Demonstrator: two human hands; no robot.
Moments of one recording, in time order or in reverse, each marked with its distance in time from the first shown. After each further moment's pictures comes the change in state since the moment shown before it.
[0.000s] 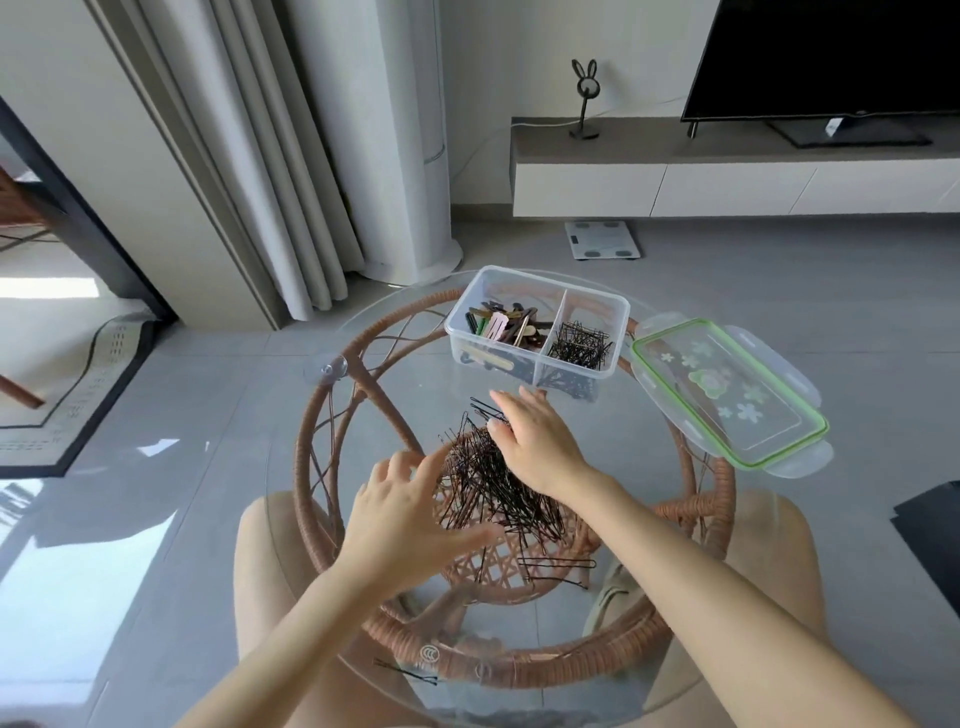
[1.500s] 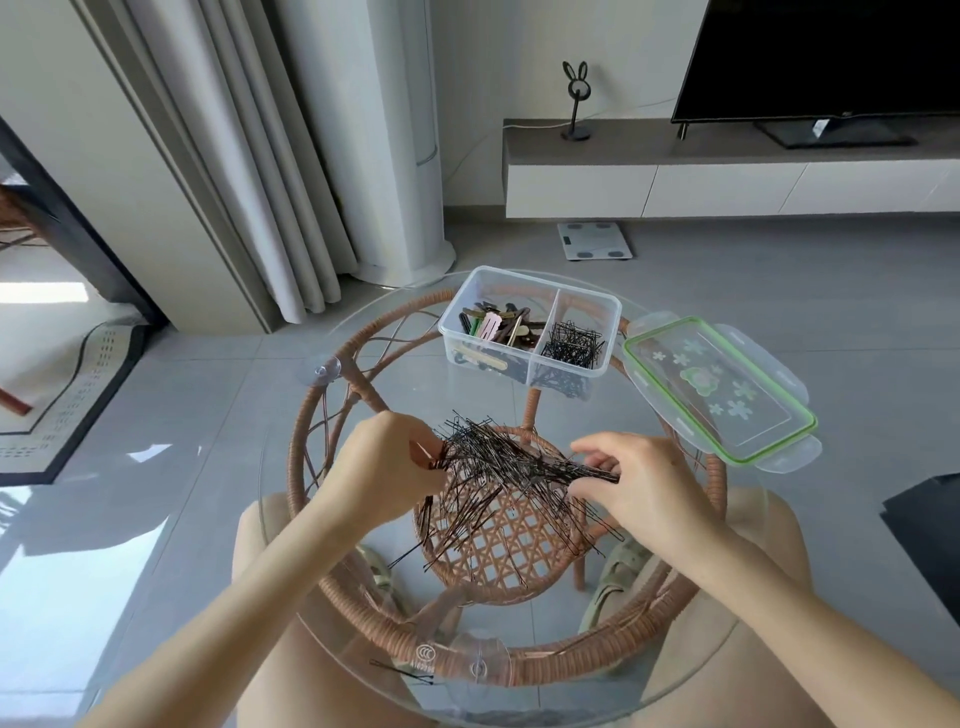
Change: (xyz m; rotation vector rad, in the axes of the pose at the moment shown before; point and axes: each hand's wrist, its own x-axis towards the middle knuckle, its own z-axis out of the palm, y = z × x) left_hand 0.015 0.017 -0.061 -0.236 -0.008 -0.079; right_hand -0.096 0.002 -0.074 0.121 0.160 0.156
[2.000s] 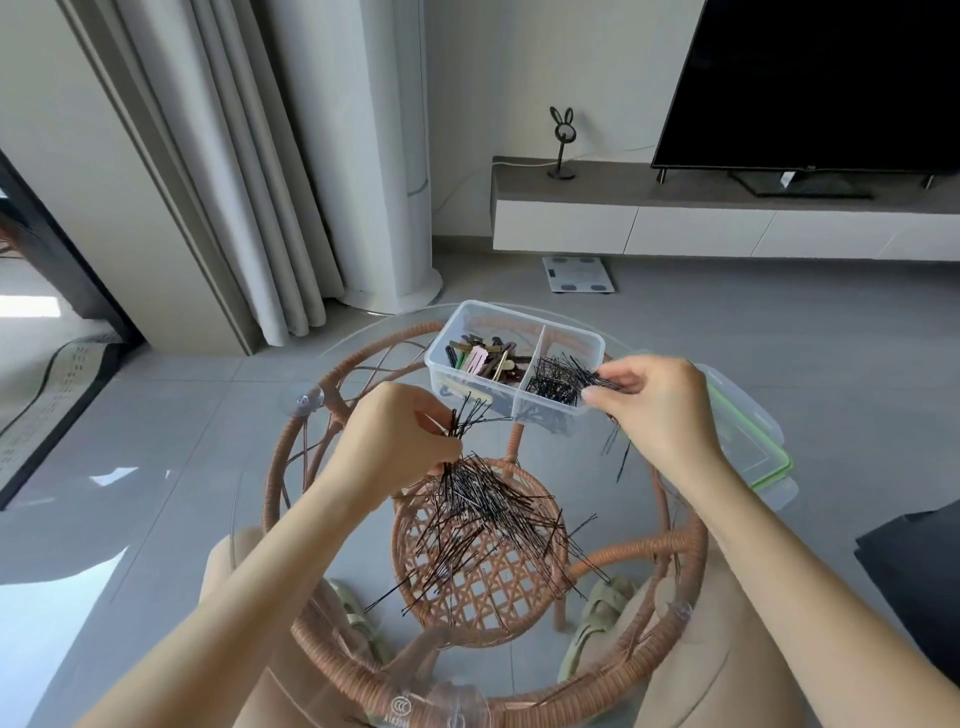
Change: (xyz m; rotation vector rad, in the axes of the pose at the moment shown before) left_hand 0.026 0.032 -0.020 -0.277 0.081 -0.006; right_hand 0.065 -0.013 -0.047 0.178 0.350 0.092
